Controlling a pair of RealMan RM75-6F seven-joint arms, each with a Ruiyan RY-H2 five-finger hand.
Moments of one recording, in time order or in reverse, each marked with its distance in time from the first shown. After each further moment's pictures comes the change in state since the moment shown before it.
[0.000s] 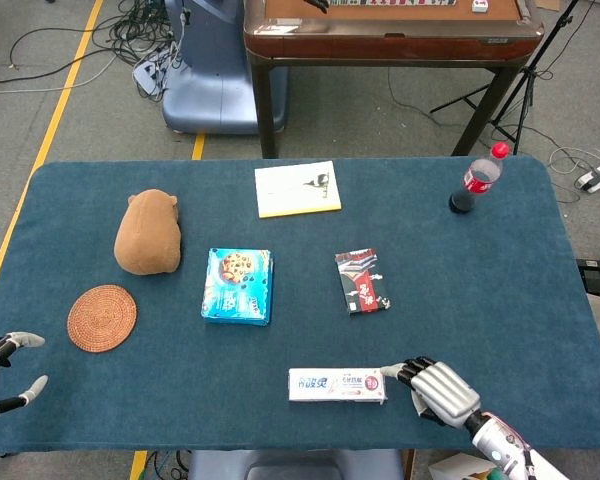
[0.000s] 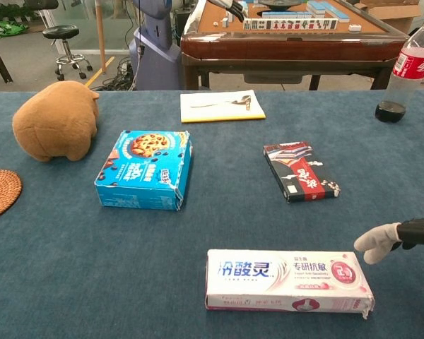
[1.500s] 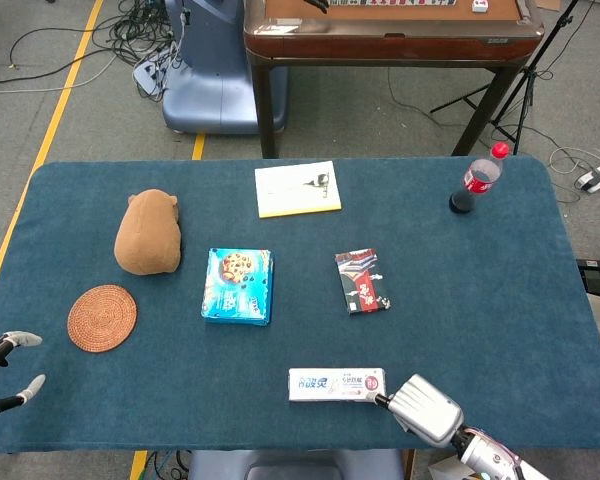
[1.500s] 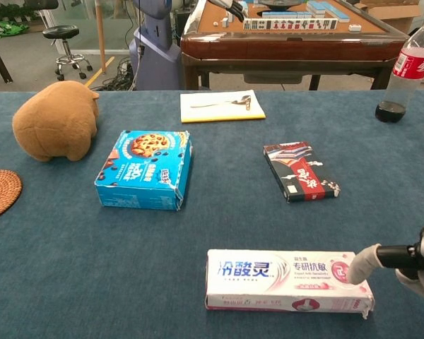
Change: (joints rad) left arm 0.001 0.001 -0.006 0.003 -0.014 -0.003 -0.002; right arm 0.016 0.007 -0.025 -0.081 -0.162 0.020 -0.313
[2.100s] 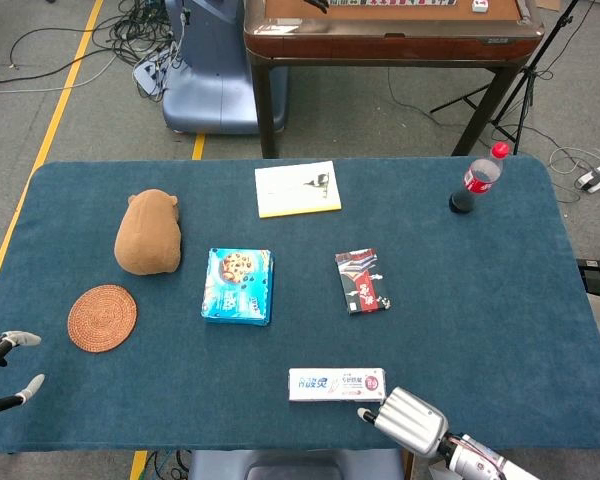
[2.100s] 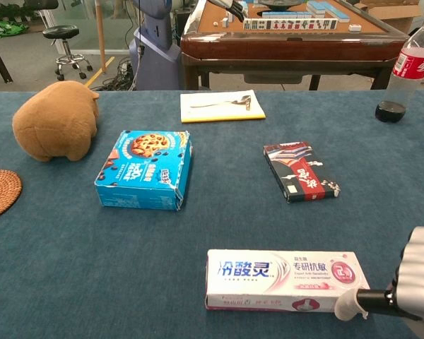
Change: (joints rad) left arm 0.000 0.000 -0.002 0.003 -0.004 -0.002 -0.005; right arm 0.039 -0.020 0.002 -0.012 -0.036 -0.116 -0.207
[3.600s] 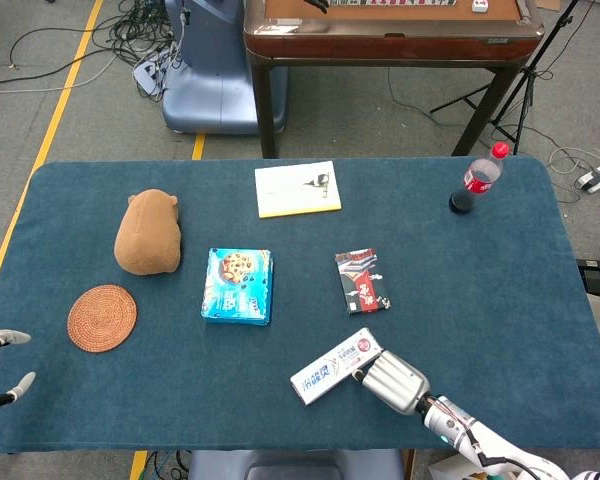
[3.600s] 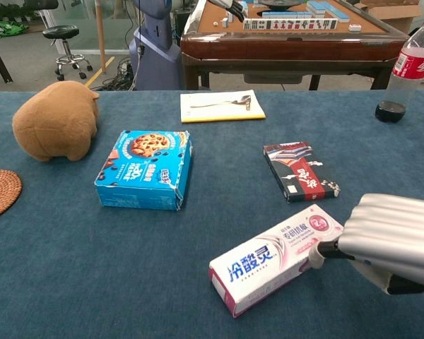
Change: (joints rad) left arm 0.005 0.006 -0.014 0.011 -0.037 -0.012 -0.018; right arm 0.085 -0.119 0.146 0.062 0.323 -0.135 -0.185
